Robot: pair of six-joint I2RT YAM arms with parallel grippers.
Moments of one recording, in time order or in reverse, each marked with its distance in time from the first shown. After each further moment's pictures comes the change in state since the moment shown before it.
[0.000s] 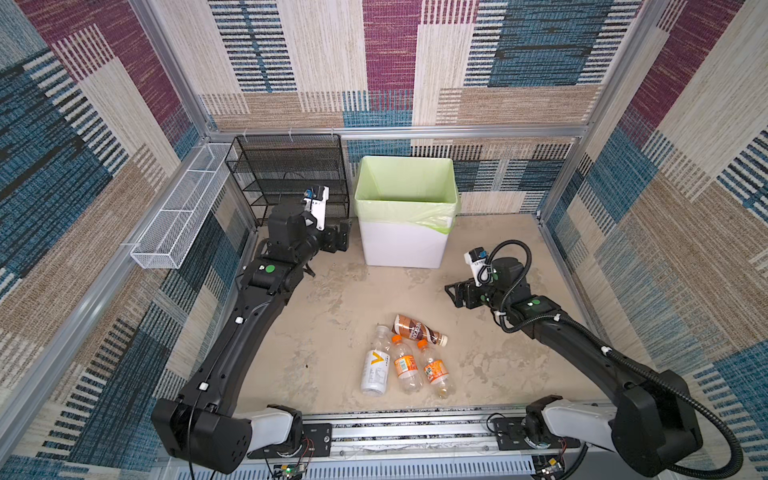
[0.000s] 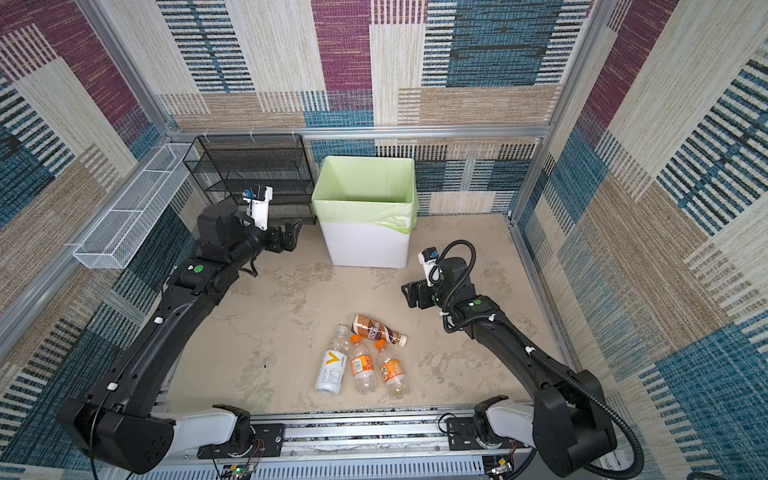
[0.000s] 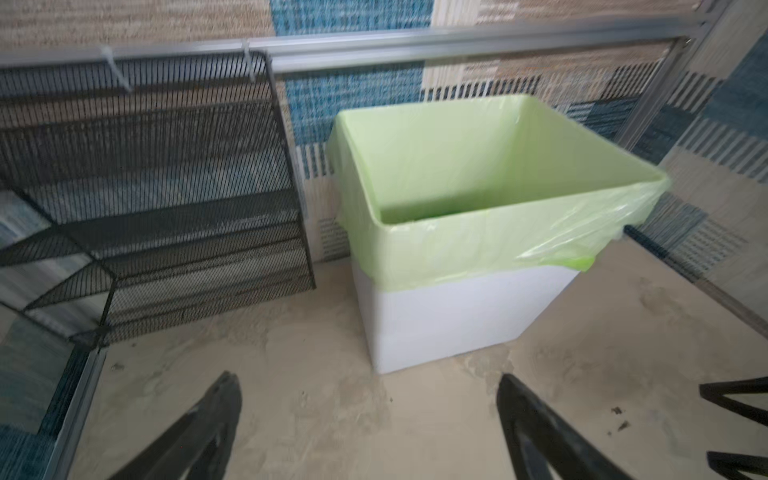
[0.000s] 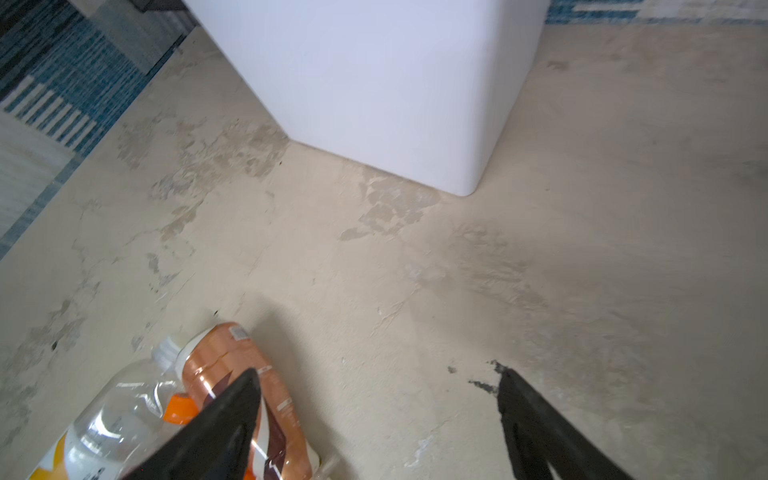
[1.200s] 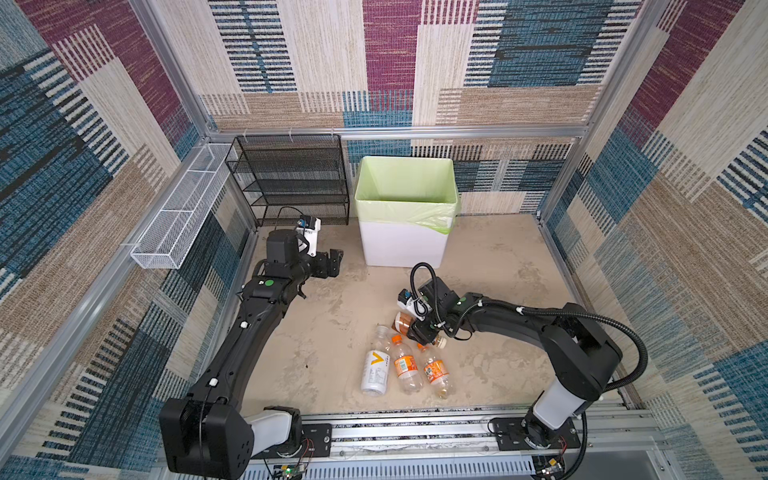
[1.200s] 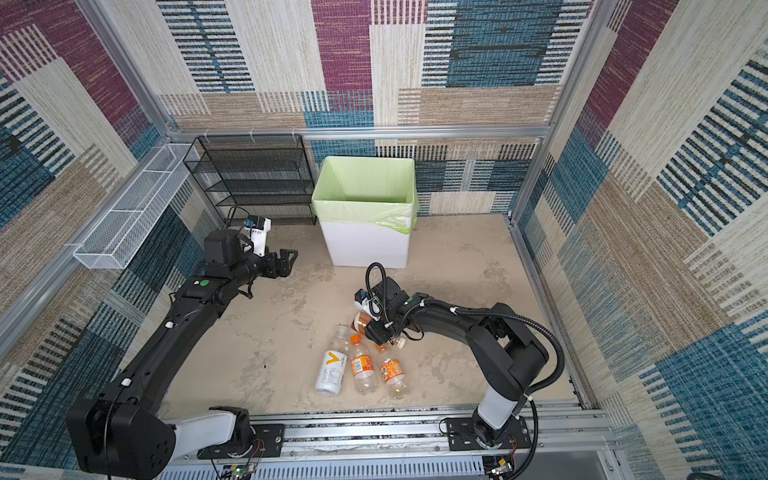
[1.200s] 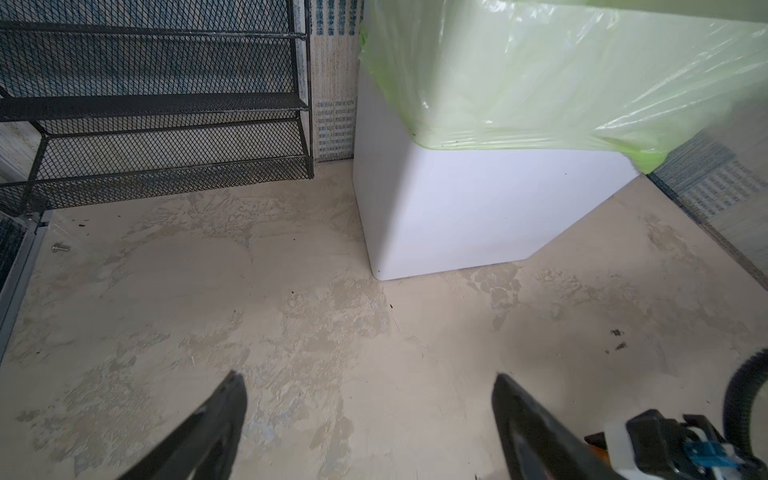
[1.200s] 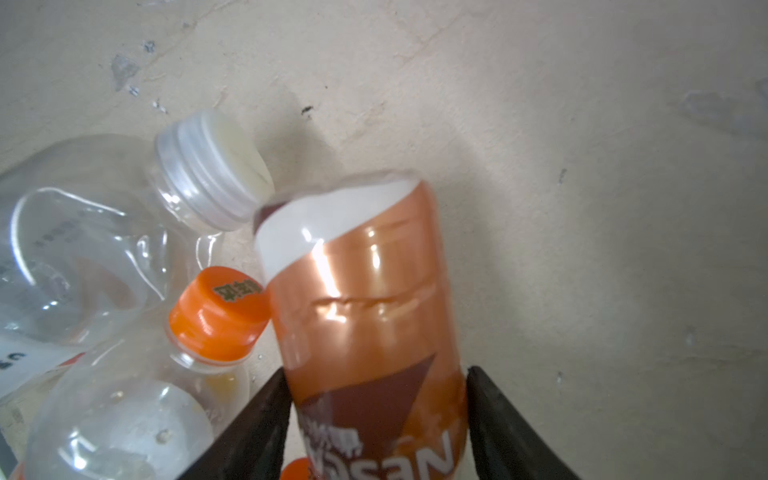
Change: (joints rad) left arm 0.119 -0.010 -0.207 0.027 0.152 -0.042; right arm 0.353 0.463 0.188 -0.140 0.042 -0.242
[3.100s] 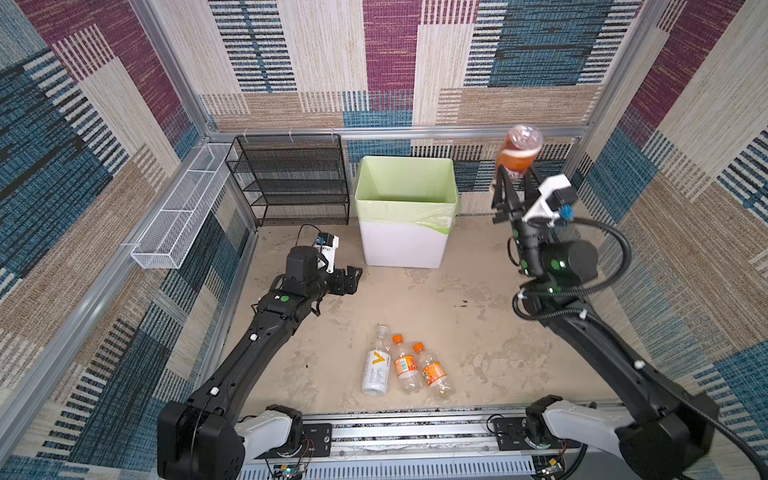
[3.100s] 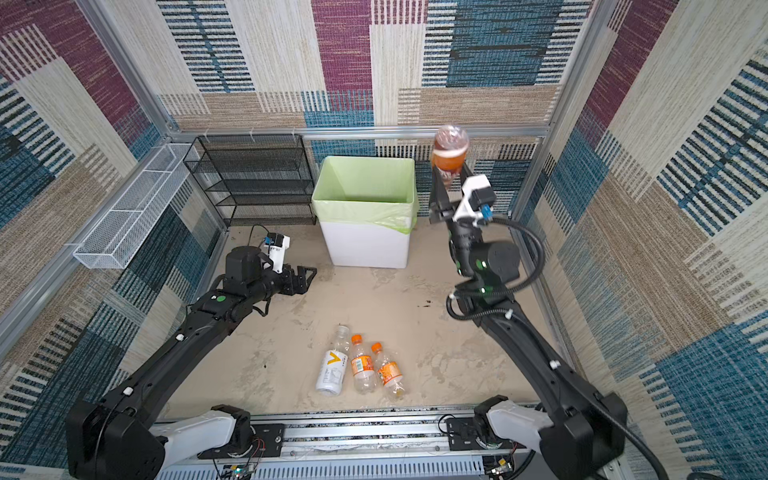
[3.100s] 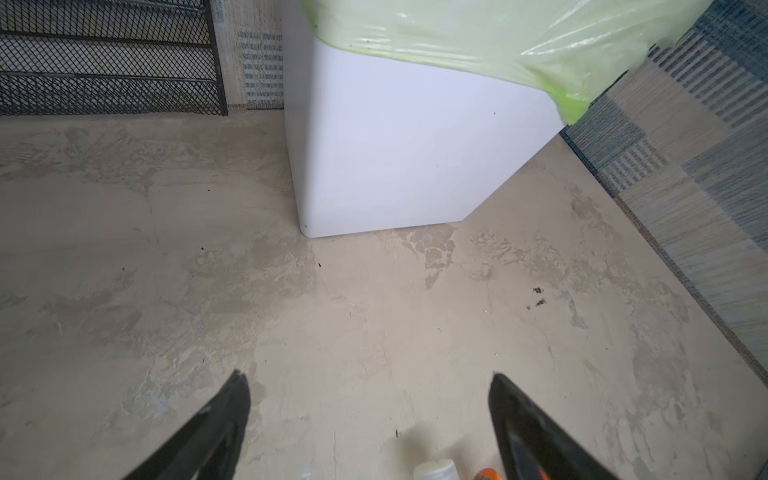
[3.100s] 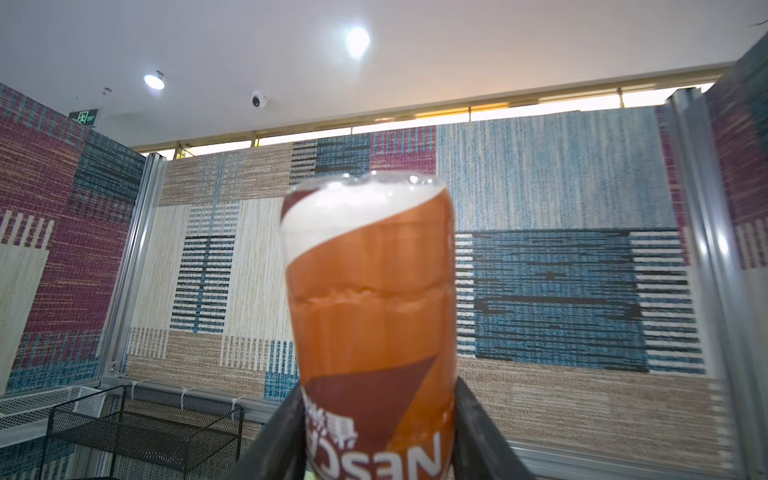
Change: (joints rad) left arm -0.169 -0.059 -0.150 0.045 0.000 -0.145; right arm -0.327 -0.365 0.317 1.041 0.255 0.006
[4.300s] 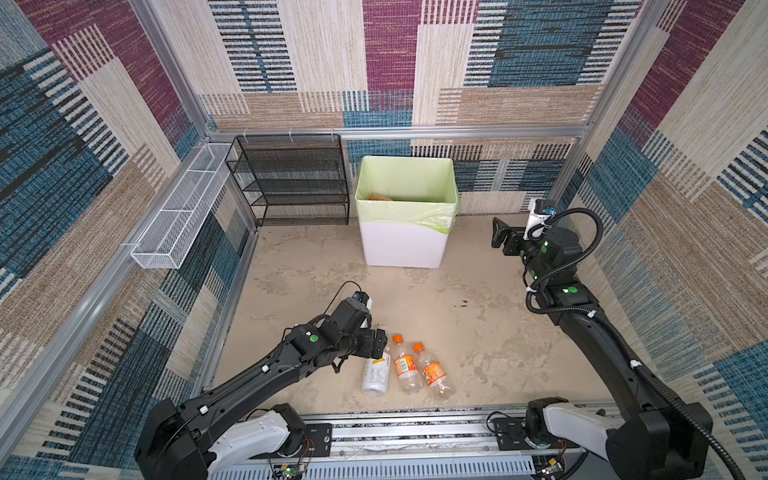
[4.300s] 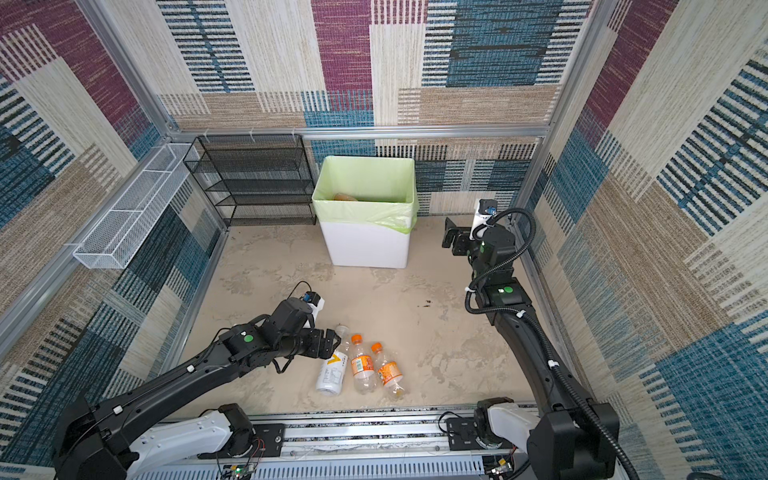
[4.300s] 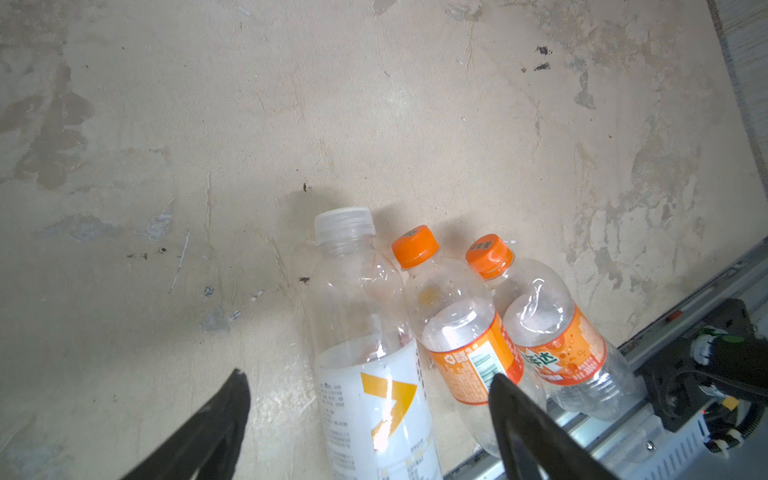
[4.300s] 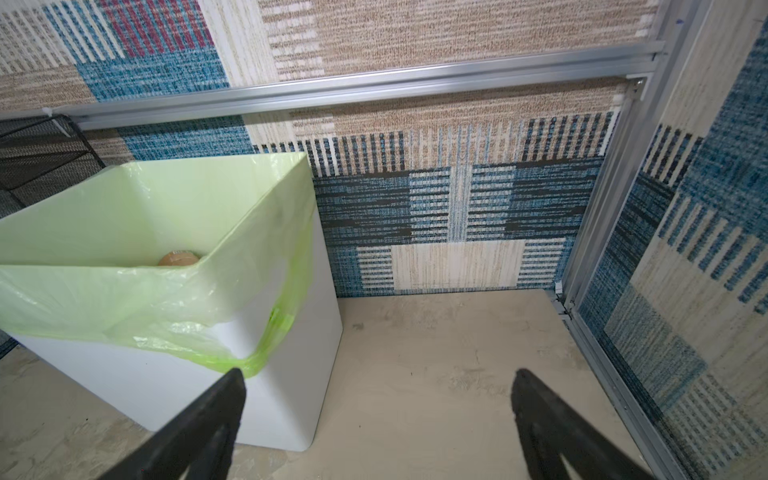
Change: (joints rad) left arm -0.482 -0.120 -0.197 -0.313 -0.233 -0.348; right arm -0.276 -0.181 -0.333 -0.611 -0.008 0.241
